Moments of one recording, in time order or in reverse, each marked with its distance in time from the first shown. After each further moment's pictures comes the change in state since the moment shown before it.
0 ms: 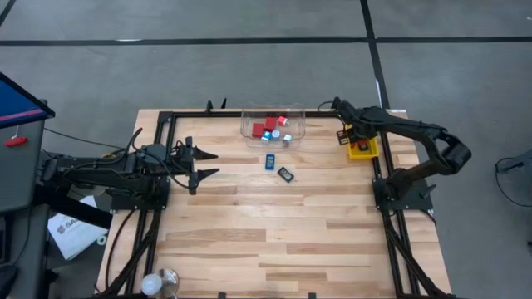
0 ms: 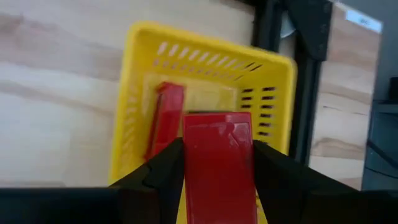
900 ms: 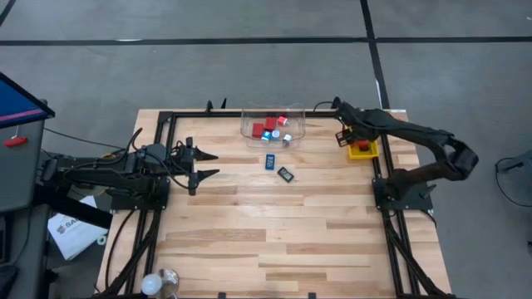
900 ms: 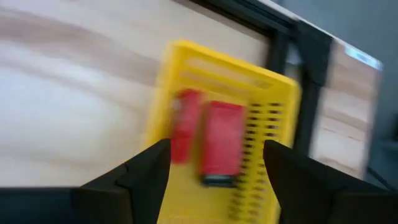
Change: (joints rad) left arm 0.000 0.000 0.000 -0.002 0.014 -0.002; right arm 0.073 -0.078 0.000 -0.004 0.015 -0.064
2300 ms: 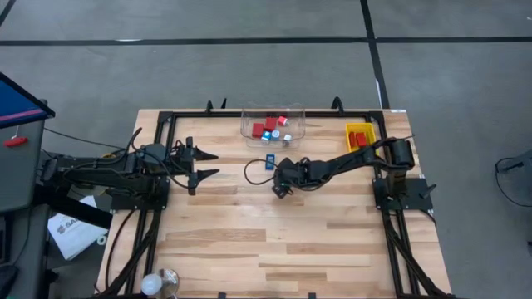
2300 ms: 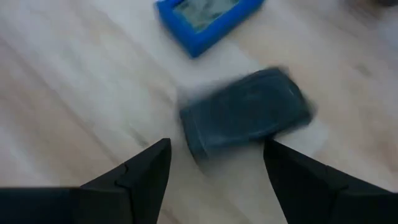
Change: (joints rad) left arm 0.000 0.000 0.000 0.017 0.009 -0.008; right arm 0.747 0.604 0.238 0.568 -0.095 0.254
